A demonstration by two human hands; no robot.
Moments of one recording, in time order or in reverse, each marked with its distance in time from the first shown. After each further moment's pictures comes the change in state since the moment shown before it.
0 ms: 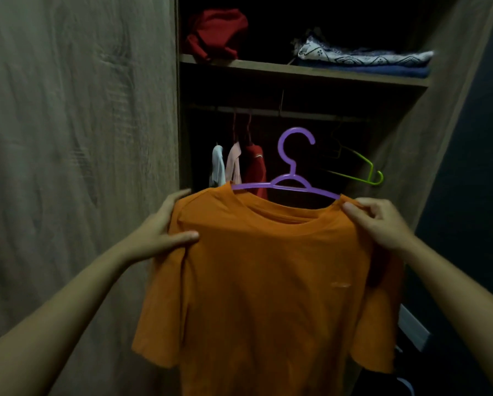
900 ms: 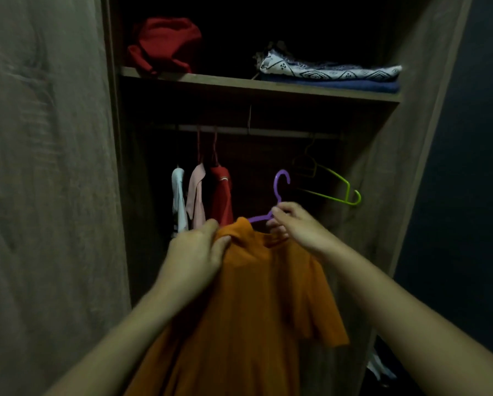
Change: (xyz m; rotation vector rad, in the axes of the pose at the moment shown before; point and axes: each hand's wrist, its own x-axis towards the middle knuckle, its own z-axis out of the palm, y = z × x) left_hand 0.071 0.107 0.087 0.272 0.367 0.164; right_hand 0.087 -0.008 0.052 0.299 -0.064 0.331
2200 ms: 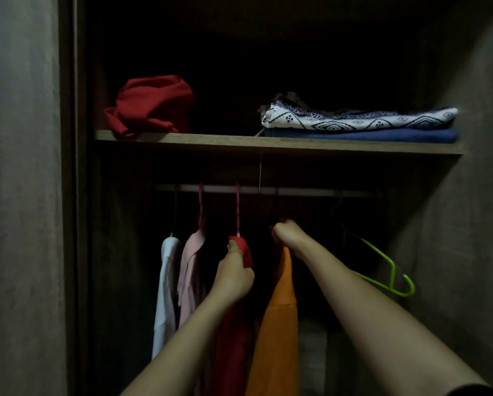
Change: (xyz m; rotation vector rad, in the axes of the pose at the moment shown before) left_hand 0.186 -0.018 0.115 -0.340 -0.155 -0.530; right_hand 0.235 -0.024 -0.023 0.059 0.028 0.023
